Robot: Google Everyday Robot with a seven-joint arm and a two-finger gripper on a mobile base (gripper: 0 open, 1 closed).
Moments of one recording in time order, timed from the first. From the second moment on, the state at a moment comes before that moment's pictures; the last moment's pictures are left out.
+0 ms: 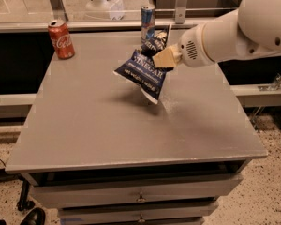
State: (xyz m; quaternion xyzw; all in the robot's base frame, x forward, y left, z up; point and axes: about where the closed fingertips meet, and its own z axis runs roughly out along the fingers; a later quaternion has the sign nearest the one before) arm 0.578 -0.065 0.938 -0.30 0.84 0.20 0.40
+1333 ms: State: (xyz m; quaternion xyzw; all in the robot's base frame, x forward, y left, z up) arm 0.710 -0.051 0.907 -0.25 0.84 0.21 0.44
